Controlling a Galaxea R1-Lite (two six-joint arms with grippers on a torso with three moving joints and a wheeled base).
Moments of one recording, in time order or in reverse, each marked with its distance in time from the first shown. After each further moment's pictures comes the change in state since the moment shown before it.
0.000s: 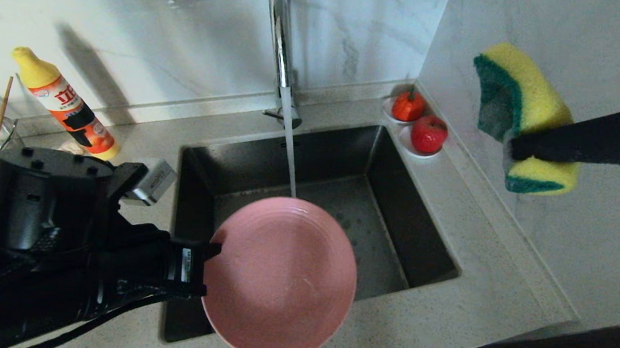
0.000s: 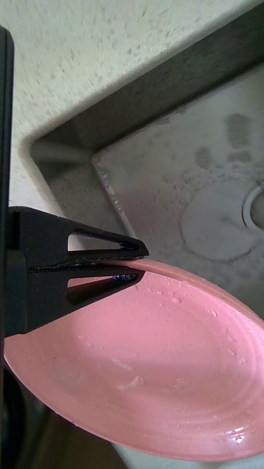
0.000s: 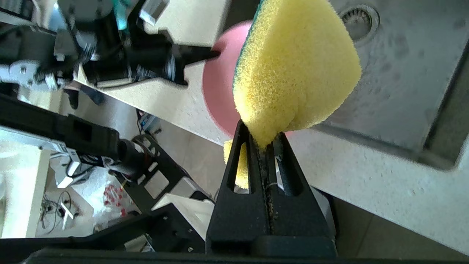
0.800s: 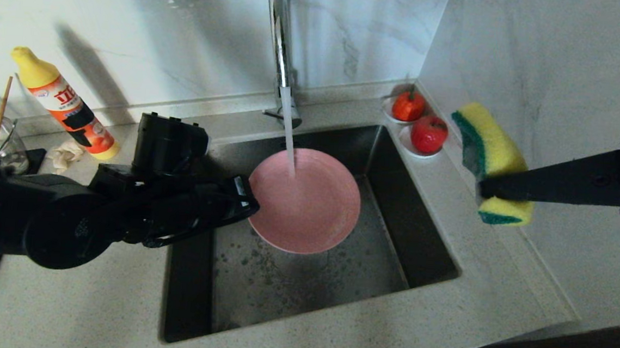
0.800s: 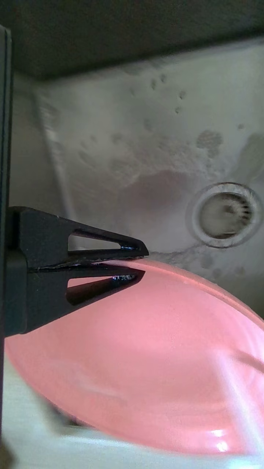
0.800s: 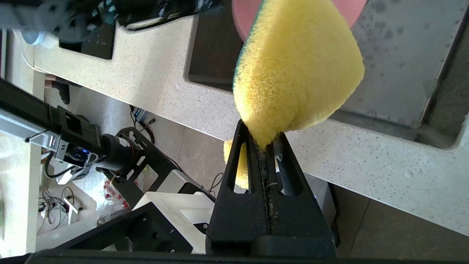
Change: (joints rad) left arm 0.151 0.370 -0.300 -0.128 -0.052 -0.271; right arm -0.106 -0.006 0.144 -0.067 0.075 0.005
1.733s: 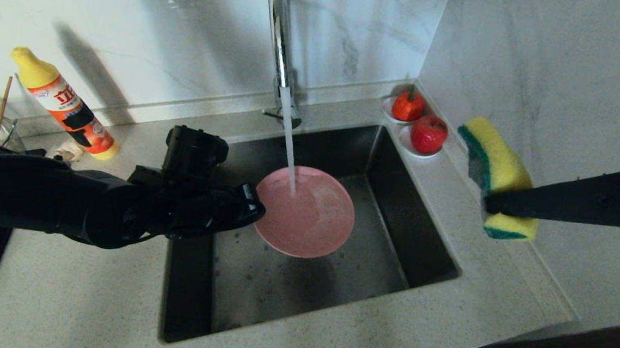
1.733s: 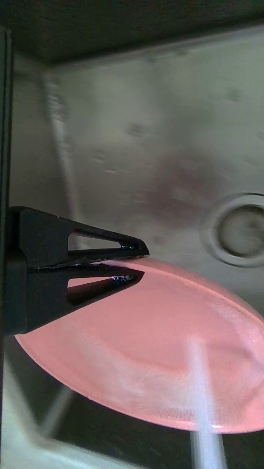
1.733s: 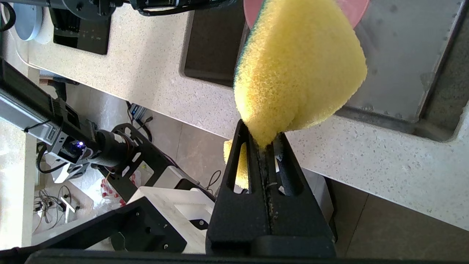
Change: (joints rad) left arm 0.042 0.117 -0.091 0.100 -0.079 -0.072; right arm -0.003 -0.036 0.072 -0.030 -0.002 -0.005
